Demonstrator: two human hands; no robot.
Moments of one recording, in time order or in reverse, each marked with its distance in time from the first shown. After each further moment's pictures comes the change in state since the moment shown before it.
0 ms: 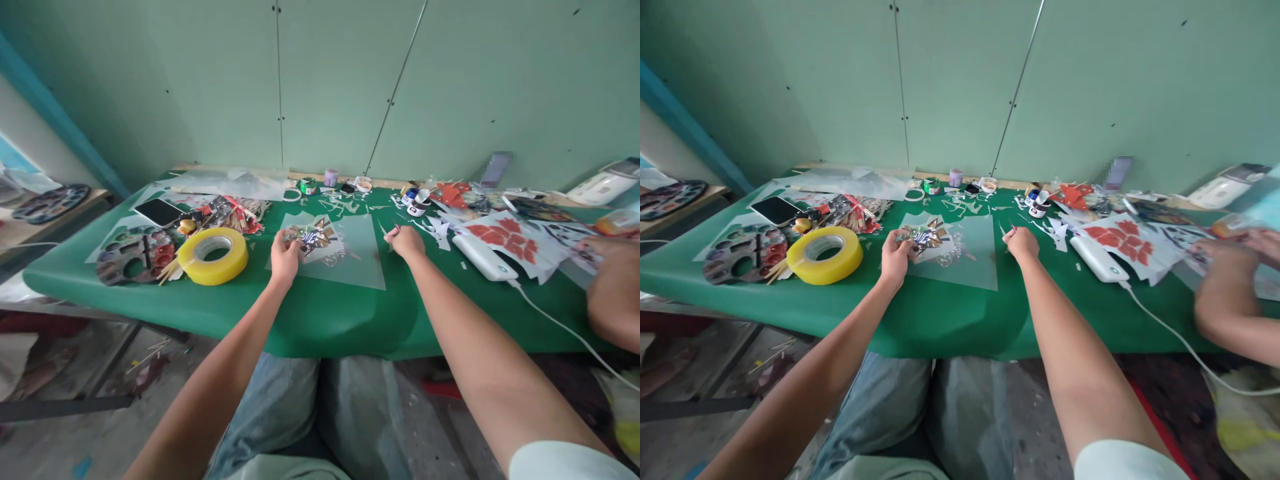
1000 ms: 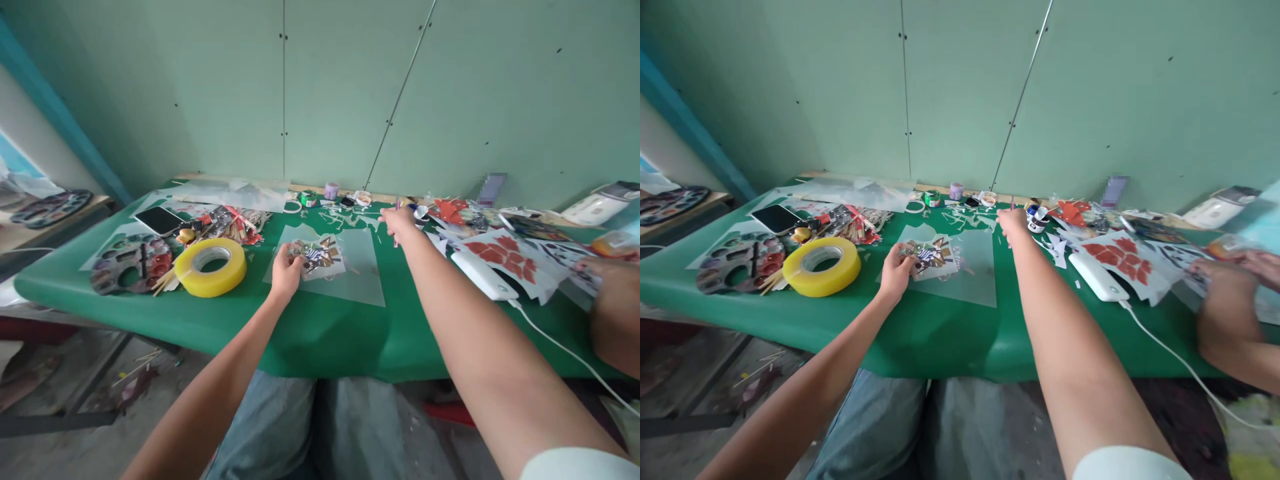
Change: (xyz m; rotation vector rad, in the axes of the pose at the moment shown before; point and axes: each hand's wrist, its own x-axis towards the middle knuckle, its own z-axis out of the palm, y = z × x) left_hand -0.002 0.000 -0.001 -0.020 -0.061 -0.004; right_hand 0.040 -0.060 -0.032 0.313 -0.006 -0.076
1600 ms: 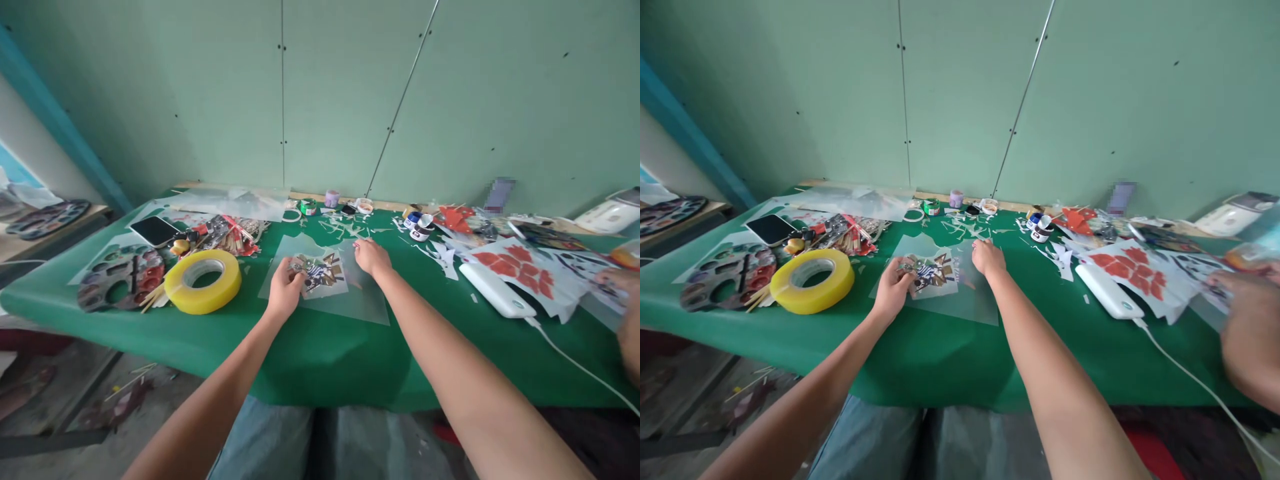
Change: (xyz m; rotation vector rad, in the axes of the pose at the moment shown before) left_hand -0.004 0.004 0.002 0.030 -0.072 0.000; right_hand -0.021 0.018 0.064 -0.352 -0.114 -0.366
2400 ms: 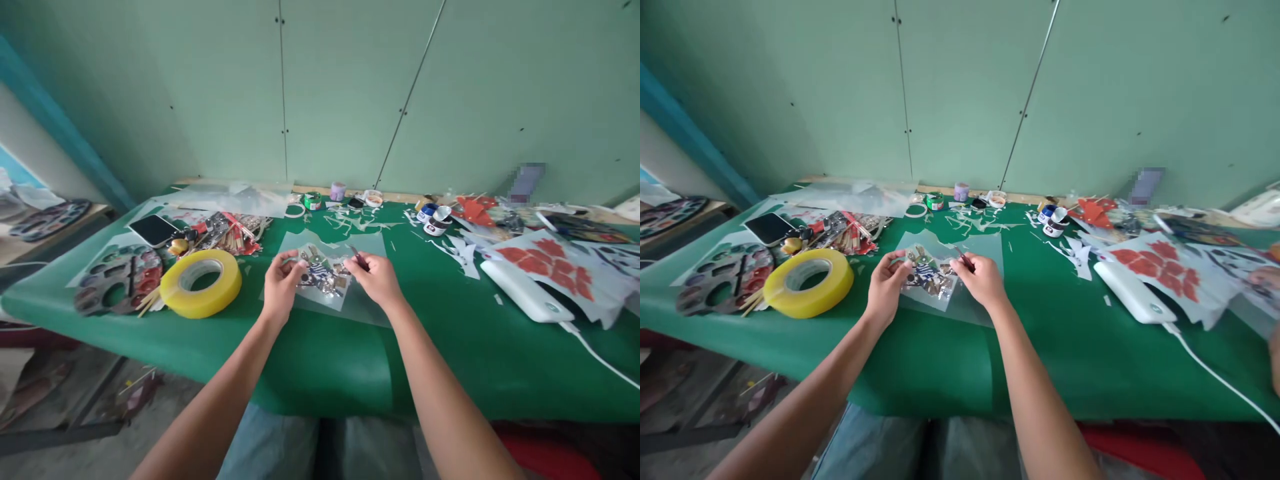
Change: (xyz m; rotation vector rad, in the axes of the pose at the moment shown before) left_hand 0.003 0.003 -0.005 -0.217 0.097 -0.032; right_hand -0.075 -0.031 0.000 0.743 0.184 -0.263
